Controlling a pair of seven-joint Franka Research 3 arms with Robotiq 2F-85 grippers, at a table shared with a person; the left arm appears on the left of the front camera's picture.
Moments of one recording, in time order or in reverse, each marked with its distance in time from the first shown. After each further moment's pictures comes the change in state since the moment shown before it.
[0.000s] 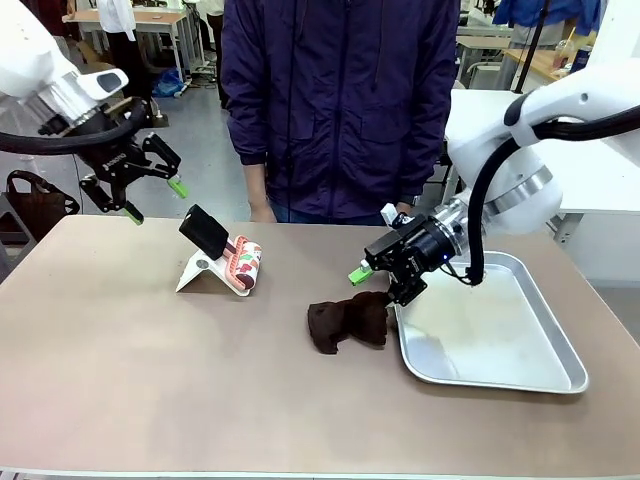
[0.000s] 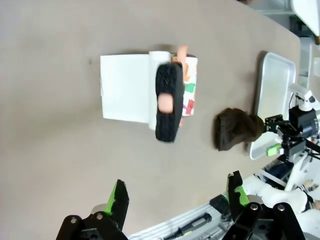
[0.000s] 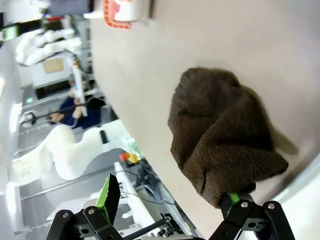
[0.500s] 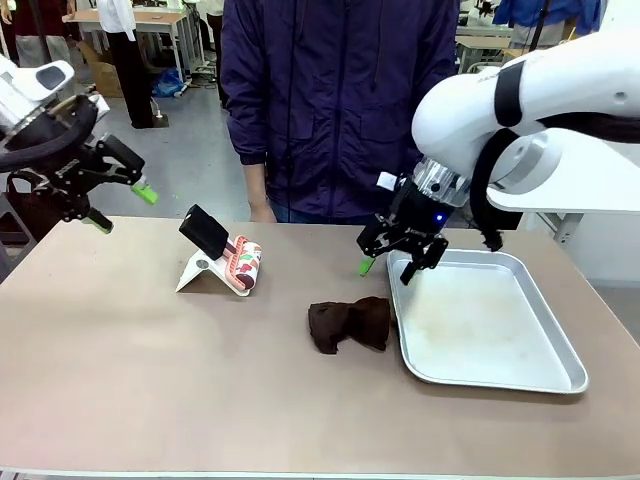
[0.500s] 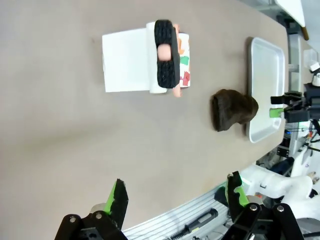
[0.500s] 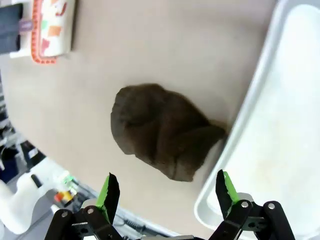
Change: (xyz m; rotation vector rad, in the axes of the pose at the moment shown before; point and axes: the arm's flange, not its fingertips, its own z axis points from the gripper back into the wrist) left arm -0.065 0.020 0.029 -0.039 -0.064 -0.067; right arm -0.005 0.073 0.026 -0.541 -0.144 -0.090
